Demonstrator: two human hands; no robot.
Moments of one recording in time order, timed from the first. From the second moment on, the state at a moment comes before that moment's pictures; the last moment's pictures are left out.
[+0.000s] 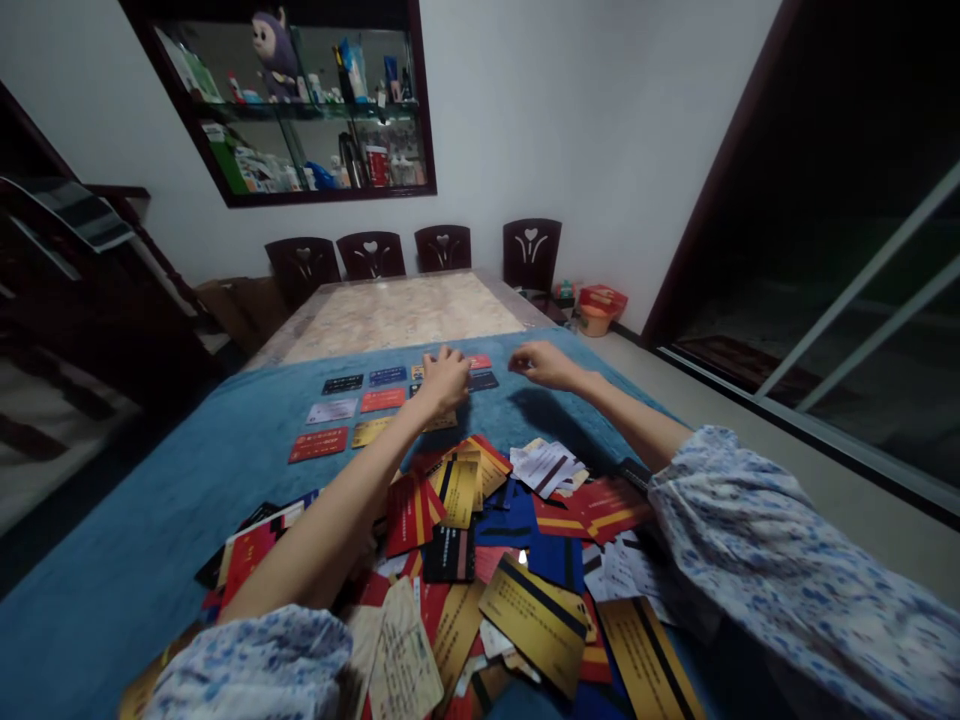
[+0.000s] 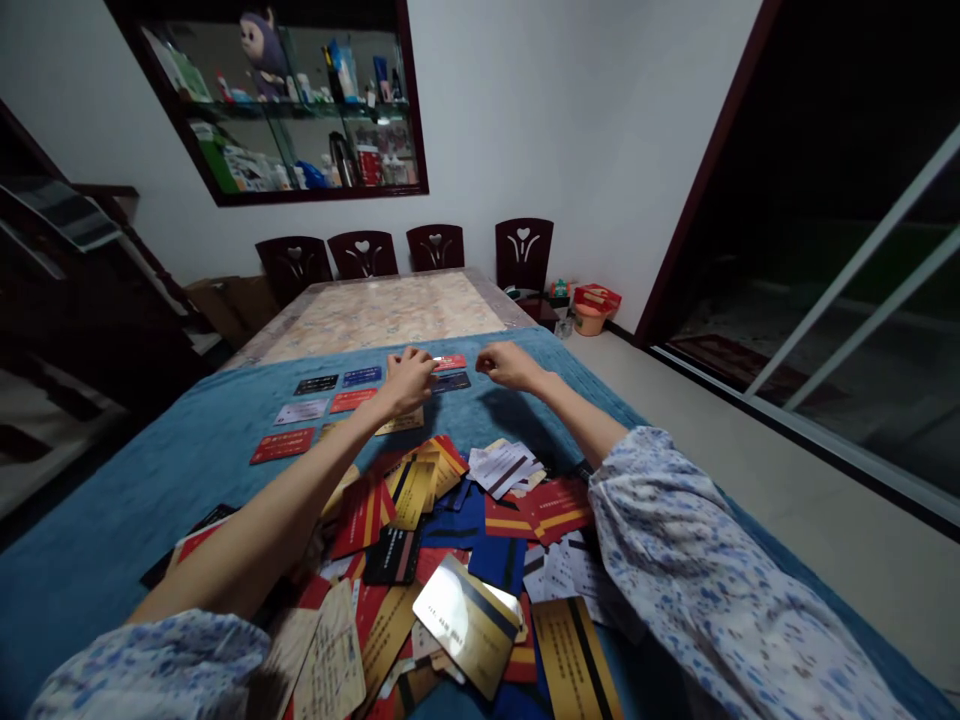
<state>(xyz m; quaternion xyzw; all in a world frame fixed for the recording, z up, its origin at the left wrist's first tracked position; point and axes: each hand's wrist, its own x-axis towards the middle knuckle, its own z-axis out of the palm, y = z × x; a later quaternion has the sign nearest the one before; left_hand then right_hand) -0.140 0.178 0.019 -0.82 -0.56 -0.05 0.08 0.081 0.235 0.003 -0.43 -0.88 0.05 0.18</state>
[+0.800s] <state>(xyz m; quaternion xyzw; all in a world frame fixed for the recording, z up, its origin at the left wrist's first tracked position) -0.098 0.040 0.003 -0.86 -0.50 -0.07 0.06 0.131 0.101 -0.045 -0.36 -0.90 0.05 0.22</state>
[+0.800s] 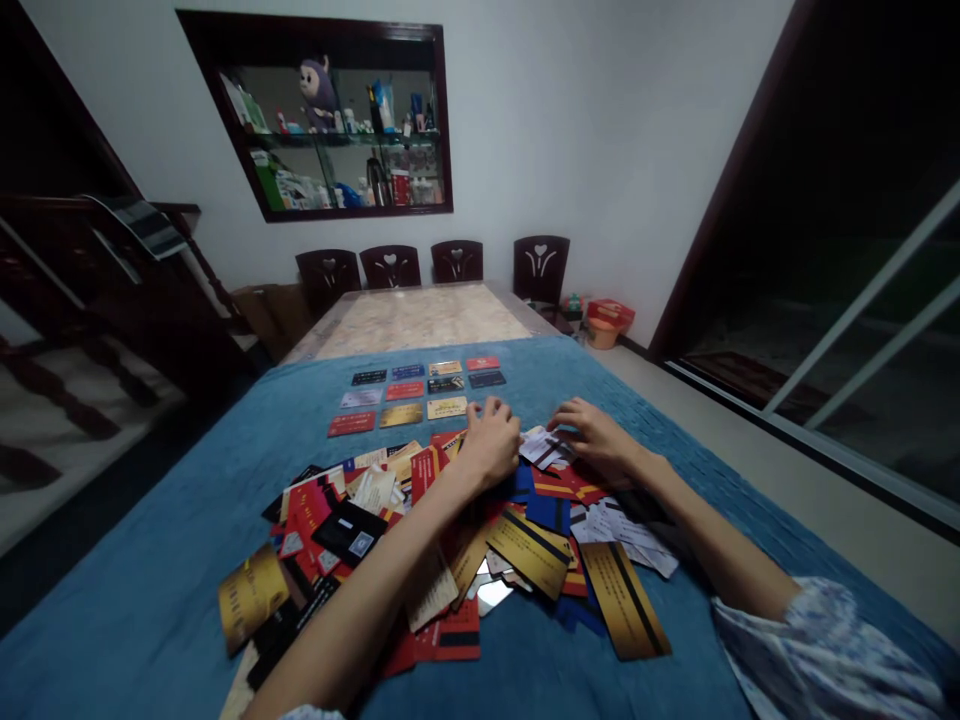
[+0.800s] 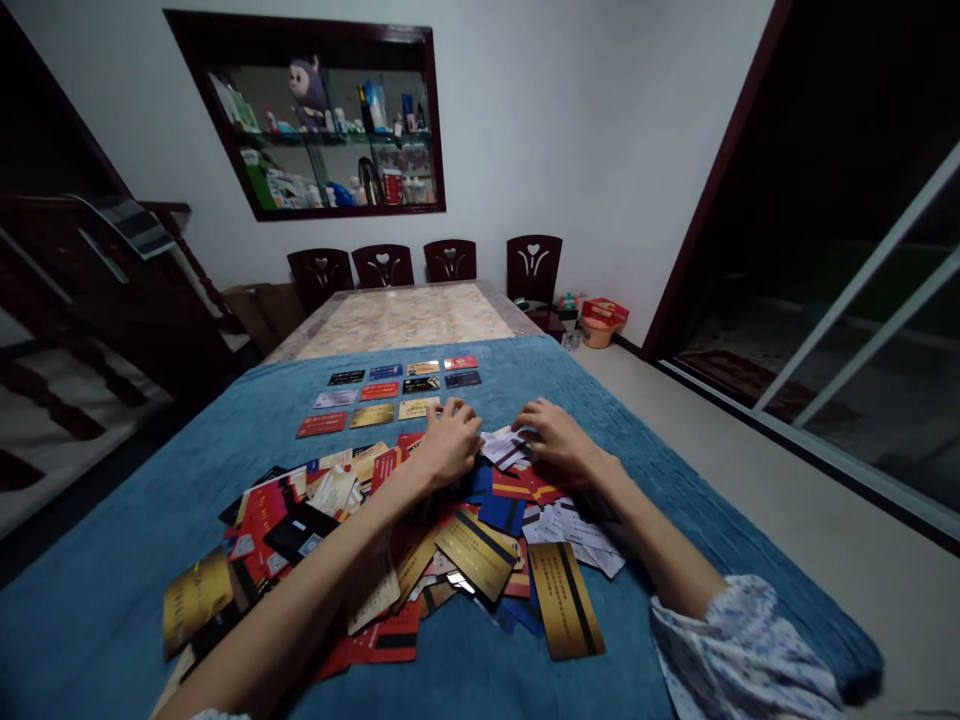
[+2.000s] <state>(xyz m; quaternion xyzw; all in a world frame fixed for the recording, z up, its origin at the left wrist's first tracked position) -0.077 0.022 -0.022 -0.90 -0.42 -0.07 0.09 0.138 0.077 -0.048 -0.33 -0.92 0.10 0.20</state>
